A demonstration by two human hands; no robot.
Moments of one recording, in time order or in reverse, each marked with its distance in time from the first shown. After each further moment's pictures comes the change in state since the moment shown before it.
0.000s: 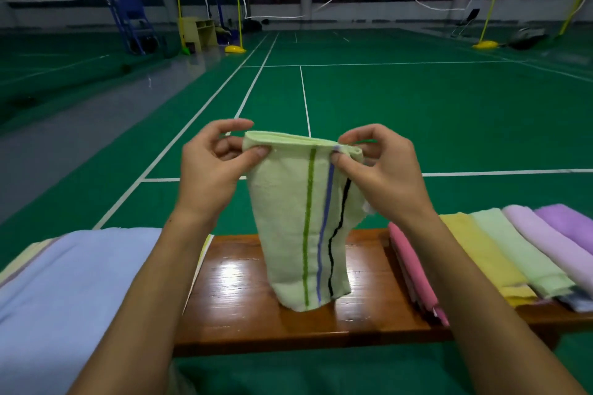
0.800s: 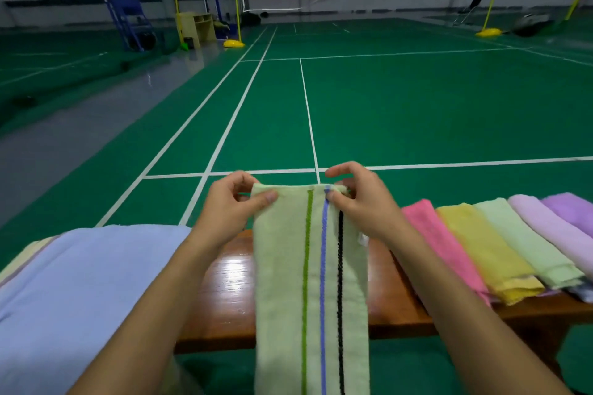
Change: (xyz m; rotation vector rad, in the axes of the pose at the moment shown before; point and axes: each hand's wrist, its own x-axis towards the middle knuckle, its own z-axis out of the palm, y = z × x) left_hand -0.028 -0.061 -0.002 0.166 -0.151 -0.306; right_hand -0.016 0.081 0.022 -0.165 -0.279 0.141
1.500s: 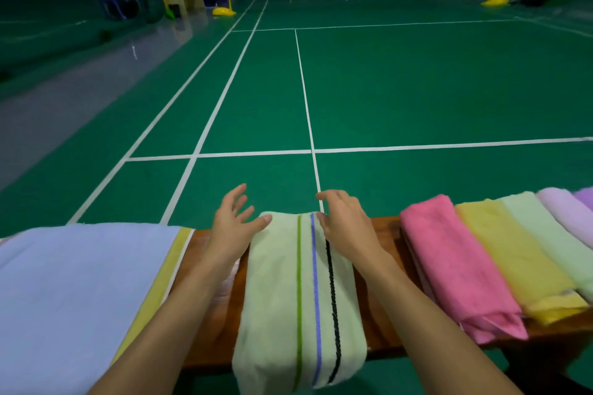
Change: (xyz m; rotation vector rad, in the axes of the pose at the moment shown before) left_hand 0.061 -0.143 0.028 -0.114 0.068 -0.250; right_hand 0.036 0.101 0.085 -0.496 -0.123 0.150
